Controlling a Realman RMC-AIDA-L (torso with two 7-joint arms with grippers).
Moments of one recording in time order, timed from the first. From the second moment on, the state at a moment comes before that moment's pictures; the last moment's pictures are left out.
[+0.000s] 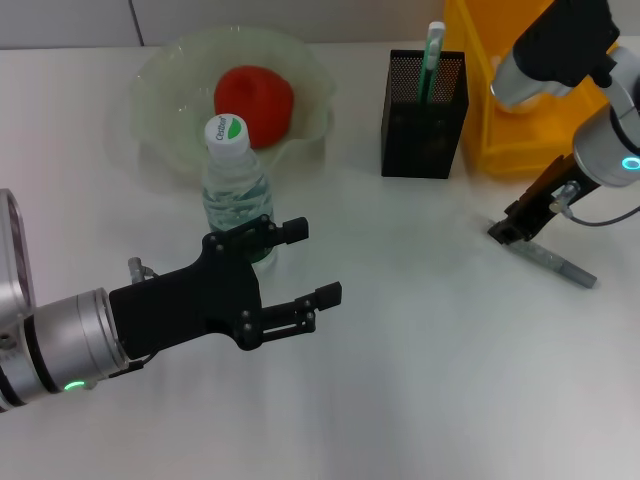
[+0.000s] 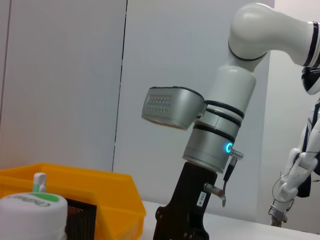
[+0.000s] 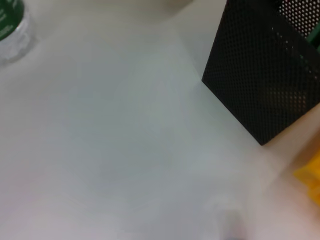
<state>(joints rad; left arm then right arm) -0.40 -2.07 1.25 0.32 1.29 1.55 -0.80 0.73 2.08 -1.32 -1.05 -2.73 -1.37 2.42</state>
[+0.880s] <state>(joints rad) -0.40 -2.07 1.25 0.31 1.29 1.55 -0.81 0.76 2.08 -1.31 -0.97 -2.73 -1.33 2.40</state>
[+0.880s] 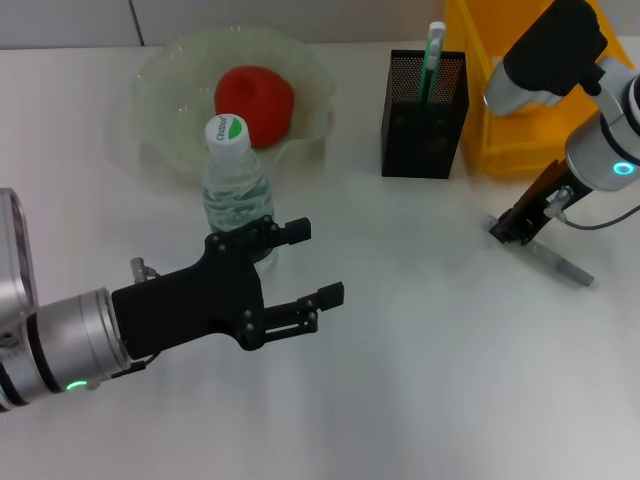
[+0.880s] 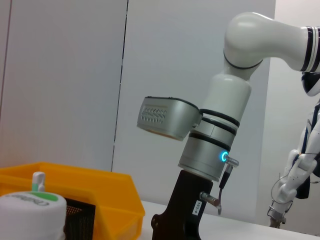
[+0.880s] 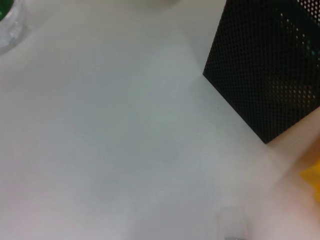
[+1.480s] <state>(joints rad) -0.39 -2.07 1.25 0.31 1.29 1.55 -0.81 0.45 2.08 -1.17 -1.52 -2.19 -1.19 2.25</state>
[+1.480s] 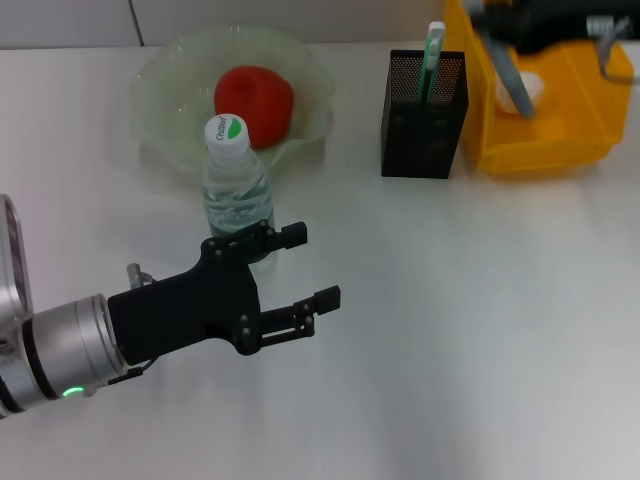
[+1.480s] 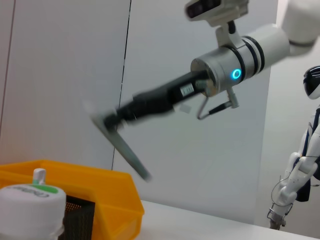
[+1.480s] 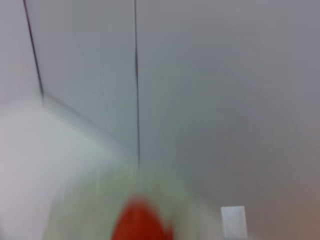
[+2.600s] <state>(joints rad) -0.37 -2.07 1.25 0.31 1.27 1.58 -0.79 0.65 2.09 -1.18 -0.21 -0.65 -1.10 0.89</state>
